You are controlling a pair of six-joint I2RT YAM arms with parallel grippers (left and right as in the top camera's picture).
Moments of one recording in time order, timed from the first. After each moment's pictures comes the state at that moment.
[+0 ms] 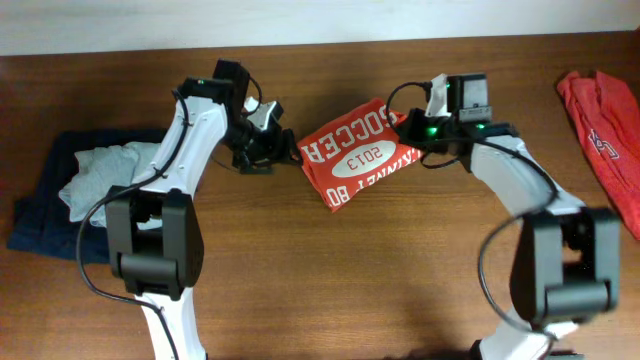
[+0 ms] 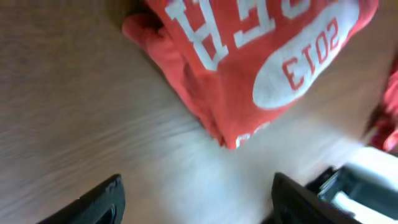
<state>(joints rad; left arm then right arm) -0.19 2.14 1.76 -1.11 0.60 -0.16 0.07 1.89 1.26 -0.28 -0.47 0.44</state>
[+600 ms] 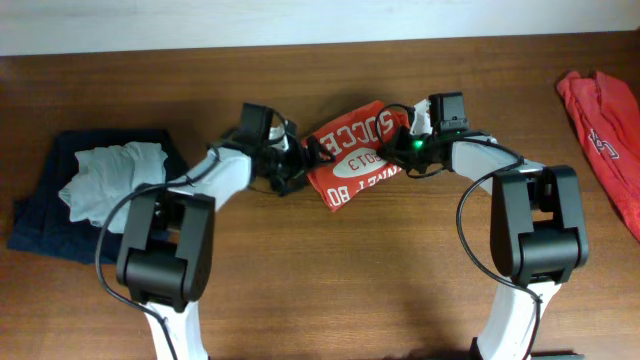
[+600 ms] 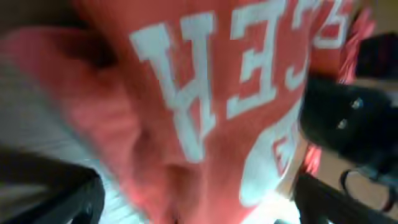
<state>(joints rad) -0.29 2.09 1.29 -0.28 0.71 -0.74 0.07 2.09 1.26 -0.24 -0.61 0.53</state>
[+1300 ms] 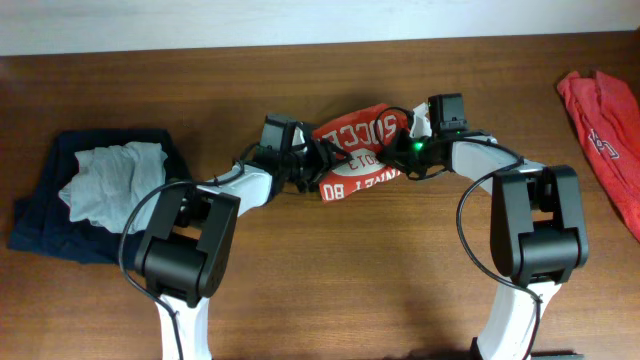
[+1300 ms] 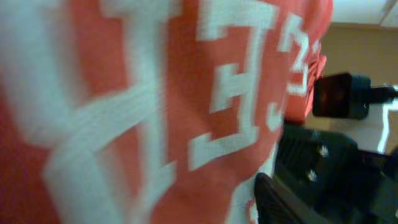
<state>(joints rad) -0.37 2.15 1.20 0.15 0.67 -1.01 0.07 2.09 1.26 -0.29 -0.63 0.53</state>
